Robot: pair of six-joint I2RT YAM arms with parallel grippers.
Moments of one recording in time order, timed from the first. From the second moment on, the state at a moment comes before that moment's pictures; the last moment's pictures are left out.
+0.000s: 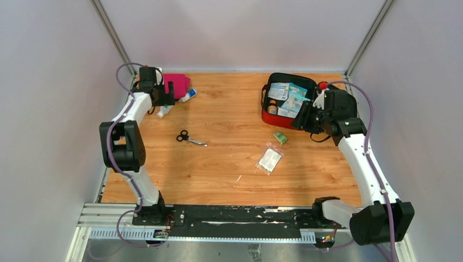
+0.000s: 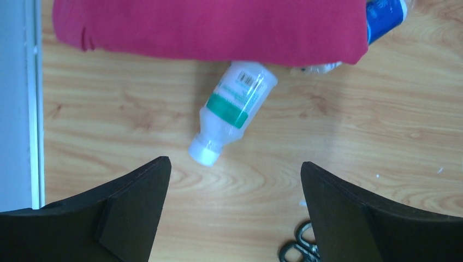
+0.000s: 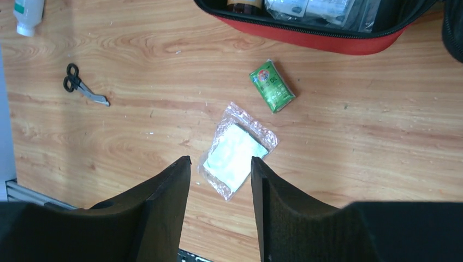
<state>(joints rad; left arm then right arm) 0.07 1.78 1.38 -0.42 -0.05 -0.03 0.11 1.14 1.10 -0.70 -0.28 0.33</state>
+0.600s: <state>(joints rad) 0.12 2.01 1.51 -0.40 0.09 0.08 0.12 1.06 1.07 -0.77 -0.33 0.31</state>
